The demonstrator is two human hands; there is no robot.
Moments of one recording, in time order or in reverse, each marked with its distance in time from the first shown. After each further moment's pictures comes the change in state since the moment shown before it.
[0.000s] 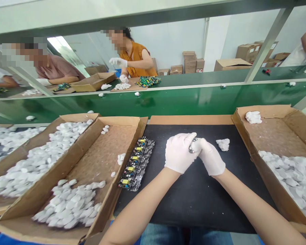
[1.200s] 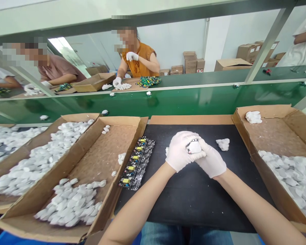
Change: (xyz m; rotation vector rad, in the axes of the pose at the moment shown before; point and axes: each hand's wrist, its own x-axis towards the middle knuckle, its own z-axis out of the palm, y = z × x) left_hand 0.007 -0.011 0.002 -0.528 -0.084 0.025; right_hand -0.004 0.004 0.003 0.525 -0.072 0.273
